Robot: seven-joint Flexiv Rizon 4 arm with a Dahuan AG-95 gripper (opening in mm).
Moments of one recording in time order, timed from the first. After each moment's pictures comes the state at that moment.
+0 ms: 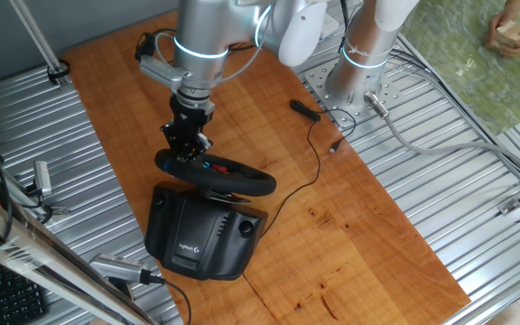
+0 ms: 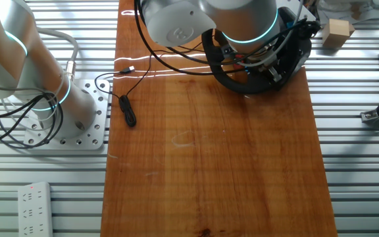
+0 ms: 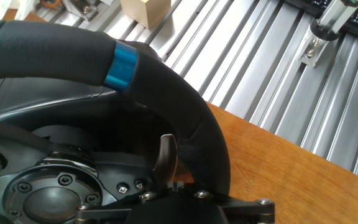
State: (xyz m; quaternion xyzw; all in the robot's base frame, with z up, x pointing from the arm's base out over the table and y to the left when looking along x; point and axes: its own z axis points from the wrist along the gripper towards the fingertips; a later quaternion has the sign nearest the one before) arm 0.564 0.066 0.118 -0.27 0.94 0.04 0.20
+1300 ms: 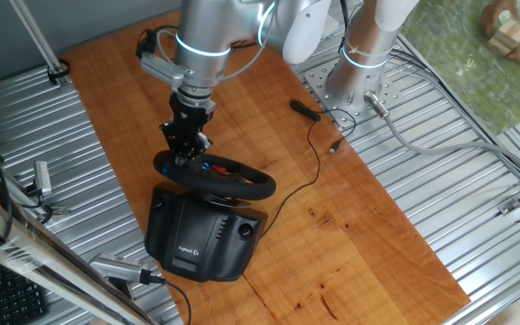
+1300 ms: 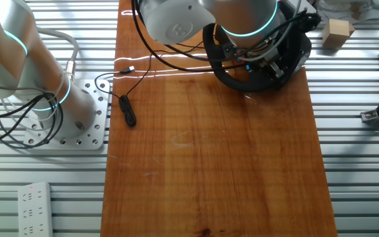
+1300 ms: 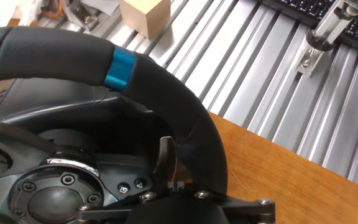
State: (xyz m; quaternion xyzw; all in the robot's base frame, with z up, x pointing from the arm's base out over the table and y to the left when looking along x) arm 0.568 0.070 0.128 -0.27 0.94 0.03 0.20
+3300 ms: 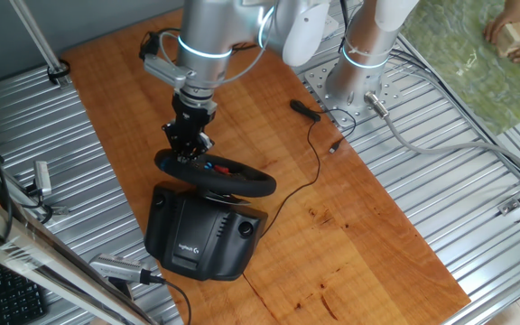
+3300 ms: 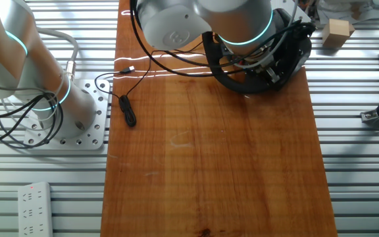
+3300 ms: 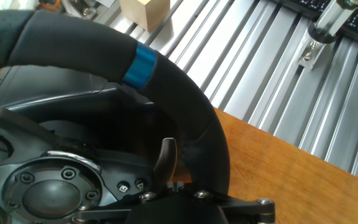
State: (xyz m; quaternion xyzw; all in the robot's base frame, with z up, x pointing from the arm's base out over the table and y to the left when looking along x) arm 0.561 0.065 0.117 -0.27 0.94 0.04 0.22
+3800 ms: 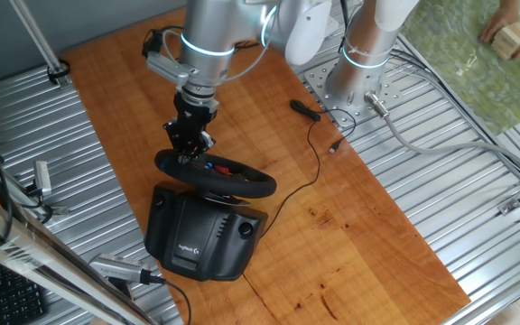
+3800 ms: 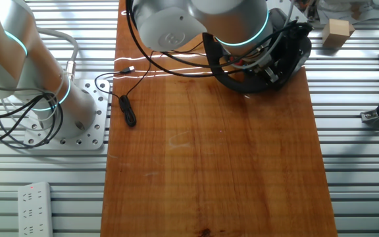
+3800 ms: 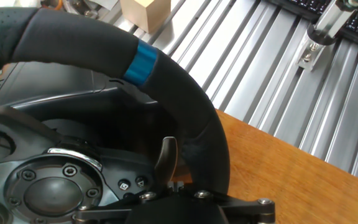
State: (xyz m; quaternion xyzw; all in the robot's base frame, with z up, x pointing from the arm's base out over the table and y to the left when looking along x) arm 0.557 0.063 0.119 -0.27 0.94 0.04 0.22
